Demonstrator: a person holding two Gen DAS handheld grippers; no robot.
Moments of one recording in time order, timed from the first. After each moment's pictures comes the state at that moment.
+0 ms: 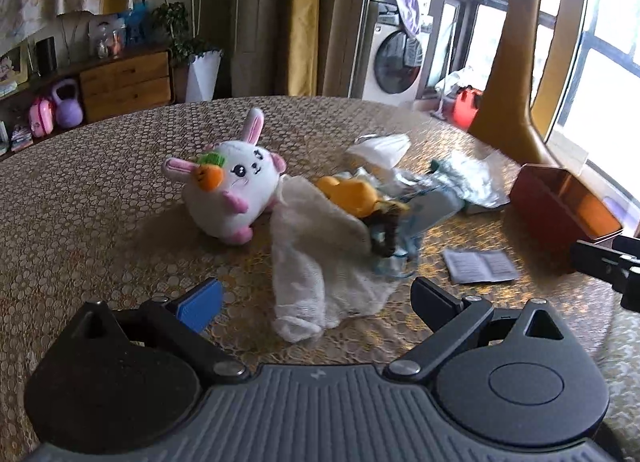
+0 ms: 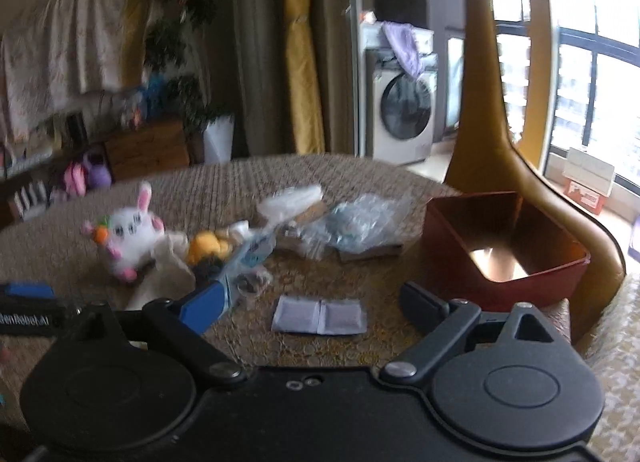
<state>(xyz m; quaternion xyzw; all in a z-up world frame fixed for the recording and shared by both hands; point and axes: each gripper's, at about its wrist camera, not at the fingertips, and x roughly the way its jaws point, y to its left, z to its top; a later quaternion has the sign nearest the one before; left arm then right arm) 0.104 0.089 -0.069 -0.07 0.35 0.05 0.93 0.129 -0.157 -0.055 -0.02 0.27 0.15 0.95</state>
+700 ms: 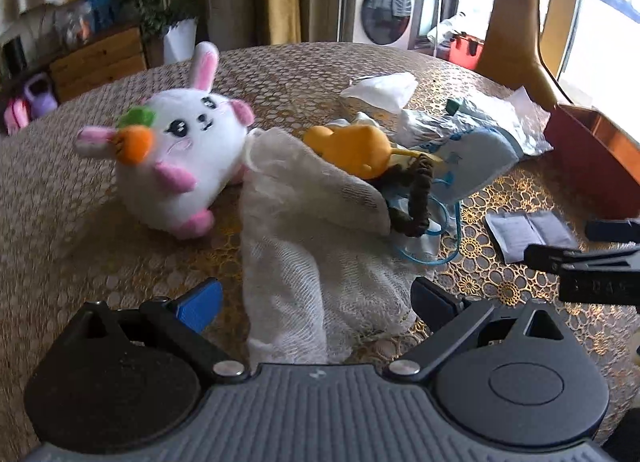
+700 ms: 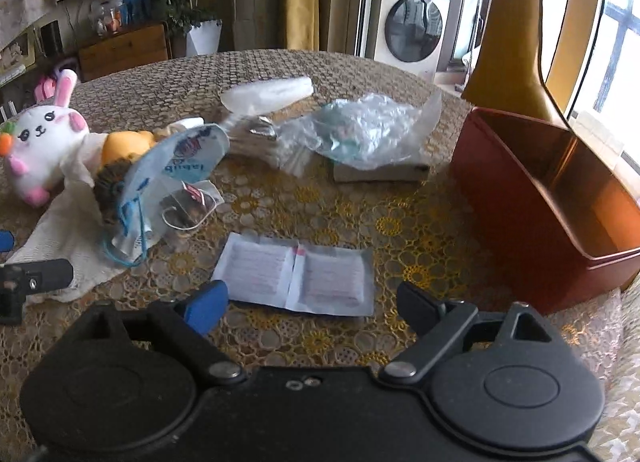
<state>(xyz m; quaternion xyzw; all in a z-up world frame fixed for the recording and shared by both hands) 0.177 0.082 -0.128 -0.02 0.40 0.03 0.92 0.224 -0.134 -0.139 -0.08 0.39 0.12 0.91</state>
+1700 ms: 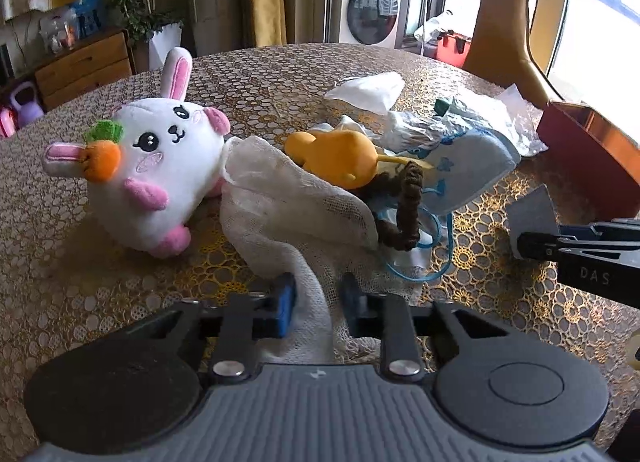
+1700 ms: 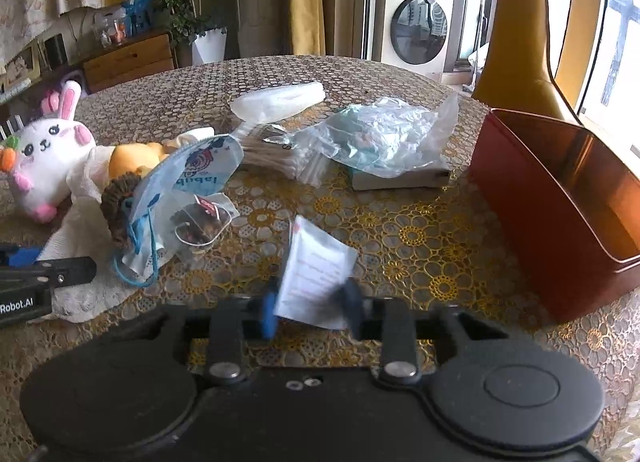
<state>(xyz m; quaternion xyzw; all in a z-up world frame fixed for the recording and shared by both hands) 0.194 0.079 -0.132 -0.03 0.40 0.01 0.92 0.232 -0.128 -0.139 -0.05 0.38 0.14 0.91</state>
